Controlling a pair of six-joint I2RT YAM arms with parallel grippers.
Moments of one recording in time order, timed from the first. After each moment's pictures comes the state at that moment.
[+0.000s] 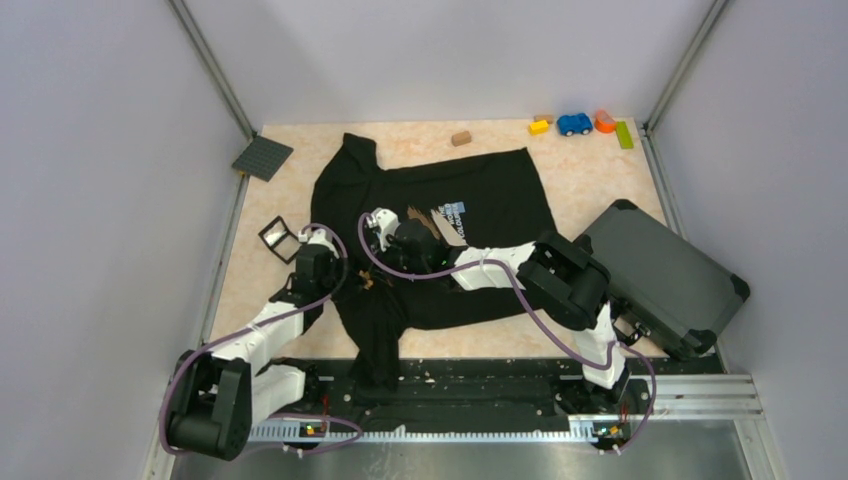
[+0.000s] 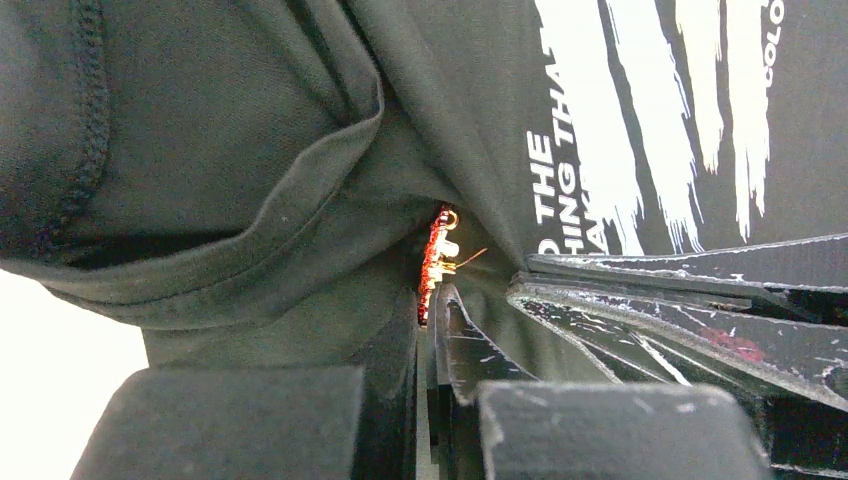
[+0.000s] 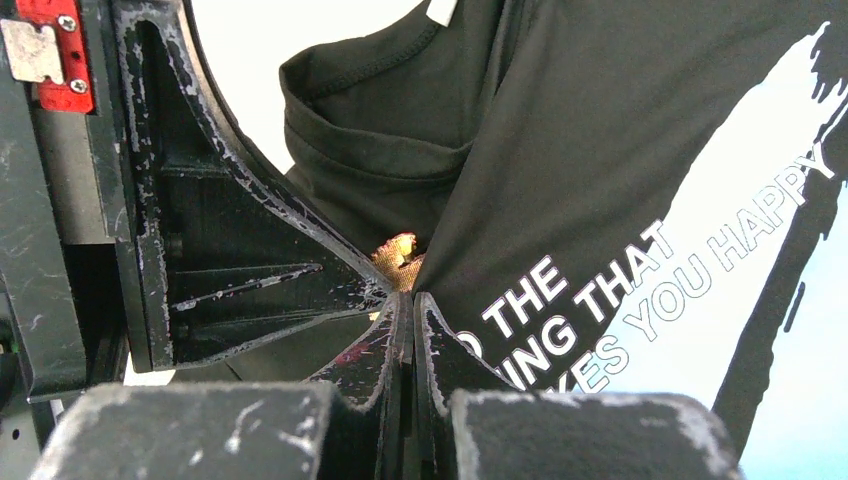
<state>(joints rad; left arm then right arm) -0.21 1.07 0.35 0.01 0.14 -0.62 0.99 2.05 1.25 0.33 -0.18 0.24</state>
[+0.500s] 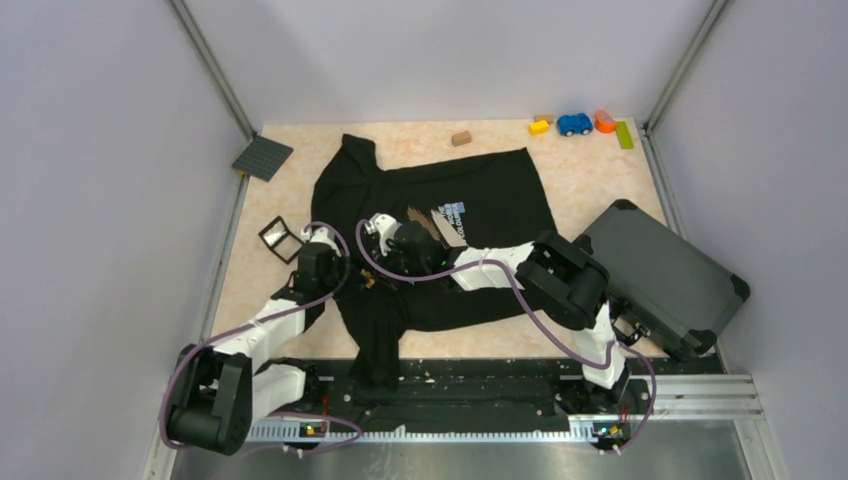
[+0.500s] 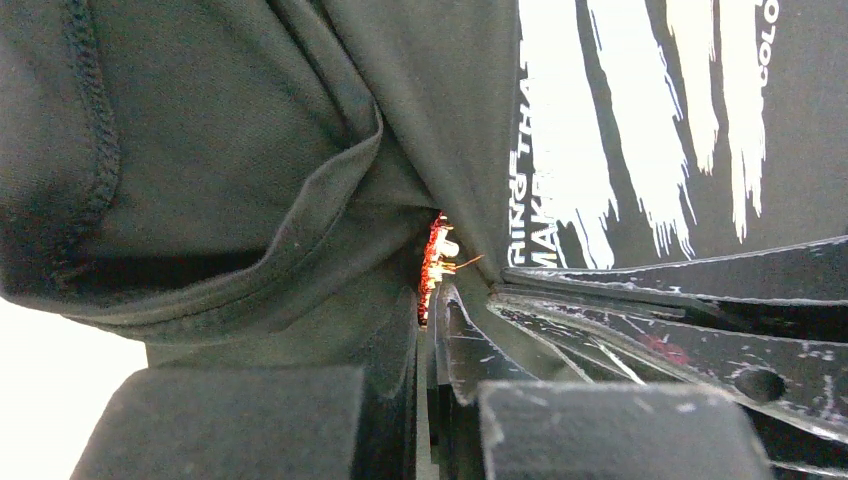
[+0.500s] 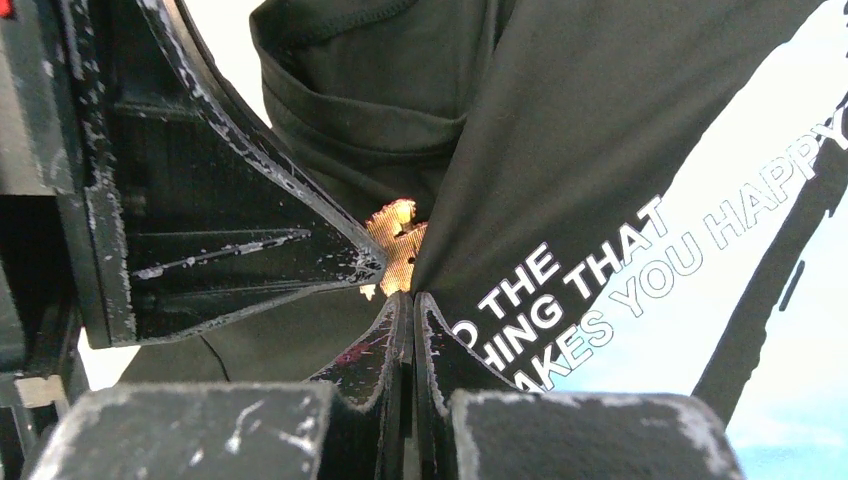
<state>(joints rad) -0.22 1.10 0.36 0.03 0.14 -0.62 0.99 2.05 1.25 0.27 -0.19 0.18</state>
